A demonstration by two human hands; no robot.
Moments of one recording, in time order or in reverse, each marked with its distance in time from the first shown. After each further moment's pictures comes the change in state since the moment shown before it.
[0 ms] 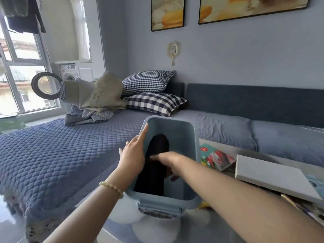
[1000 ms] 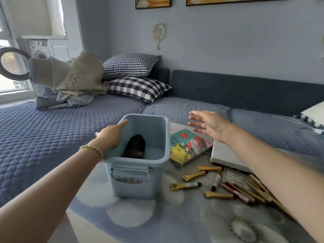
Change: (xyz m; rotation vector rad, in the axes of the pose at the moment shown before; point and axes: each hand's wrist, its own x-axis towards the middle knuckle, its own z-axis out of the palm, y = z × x) left_hand 0.055 -0.028 0.031 0.268 -0.352 -0.093; right_hand -0.024 0.039 -0.161 0.443 0.235 -0.318
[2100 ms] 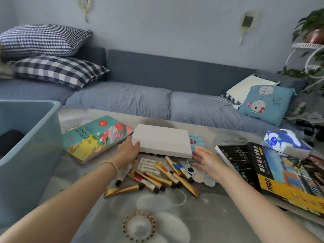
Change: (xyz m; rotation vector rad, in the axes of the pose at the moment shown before) left_hand 0.007 0.312 0.203 -0.529 -0.223 0.124; right_hand -0.035 0.184 -0.291 0.166 0.375 0.203
